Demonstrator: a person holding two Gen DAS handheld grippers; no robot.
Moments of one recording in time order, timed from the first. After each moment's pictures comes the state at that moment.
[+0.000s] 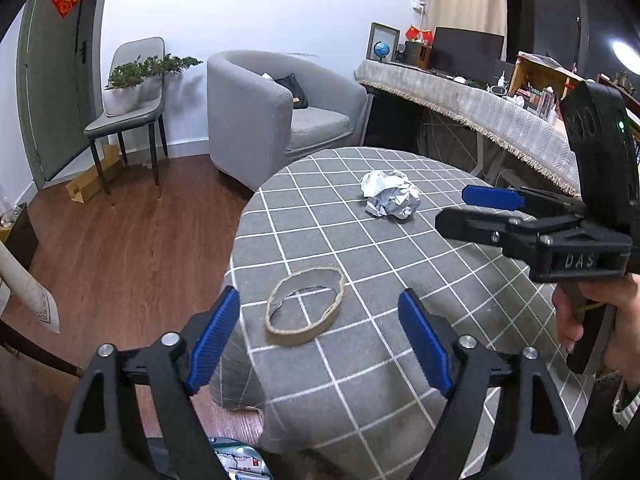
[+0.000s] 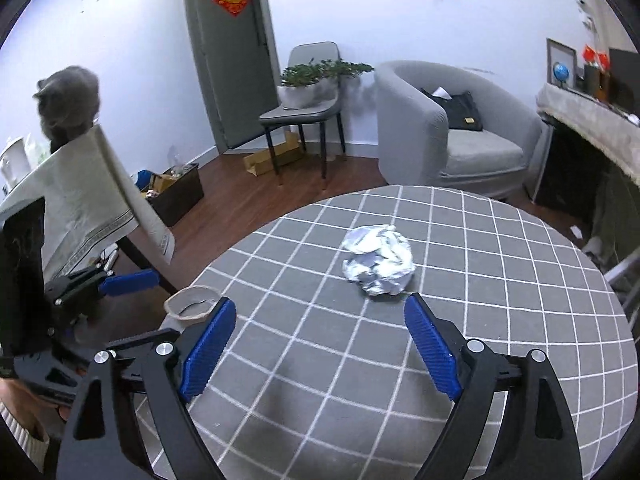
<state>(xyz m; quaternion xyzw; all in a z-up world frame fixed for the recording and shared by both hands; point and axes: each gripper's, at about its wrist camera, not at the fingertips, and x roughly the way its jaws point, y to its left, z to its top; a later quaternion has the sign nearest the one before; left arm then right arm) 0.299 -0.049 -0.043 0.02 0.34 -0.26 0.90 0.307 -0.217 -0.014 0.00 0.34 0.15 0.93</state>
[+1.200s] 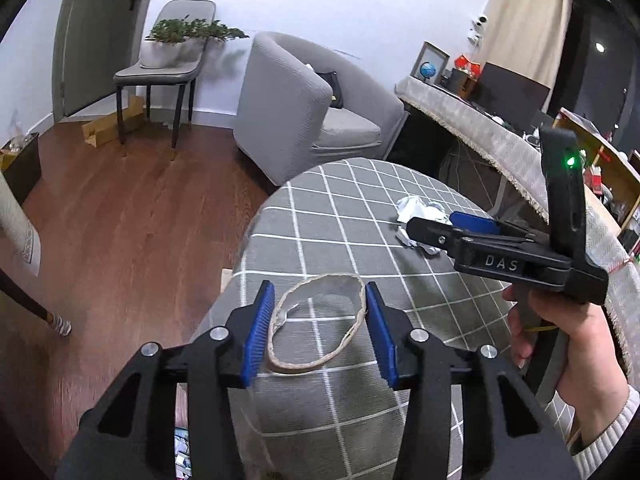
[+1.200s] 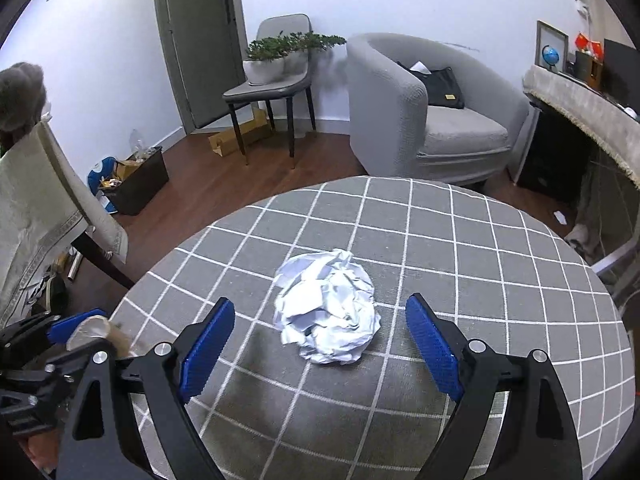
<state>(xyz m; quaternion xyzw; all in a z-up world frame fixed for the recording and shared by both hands) 0.326 -0.036 -0.048 -0.09 0.37 -0.21 0.90 0.384 -0.221 -0.043 -0.02 0.39 0.09 0.92</state>
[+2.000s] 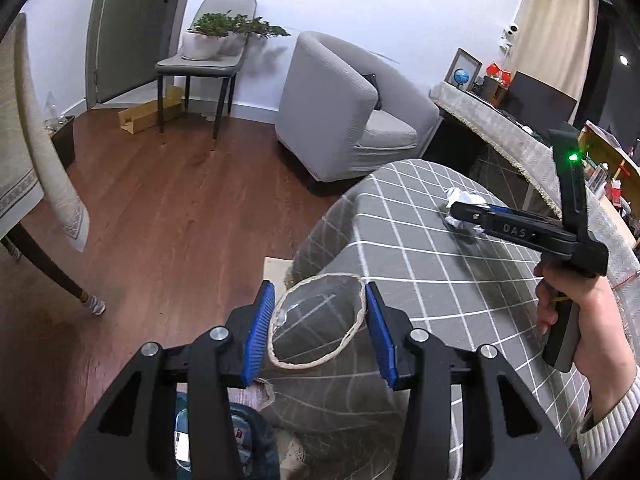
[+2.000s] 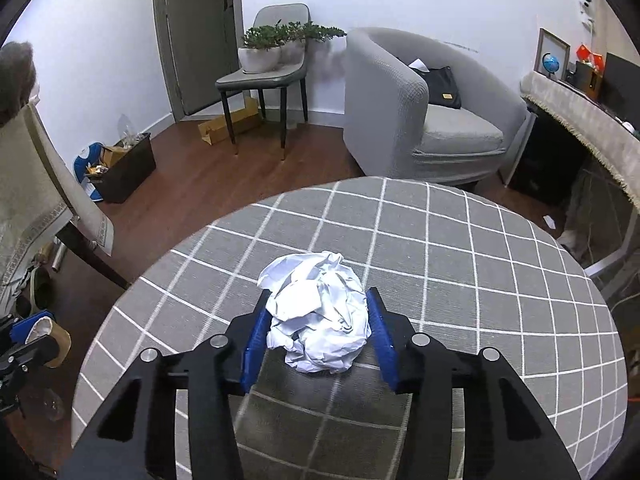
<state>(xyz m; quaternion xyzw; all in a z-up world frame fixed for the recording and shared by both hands) 0.304 0.038 -0.049 -0.10 0.38 -0.16 0.91 0.391 -0.188 -0.043 -0.04 0.39 0.08 0.91</state>
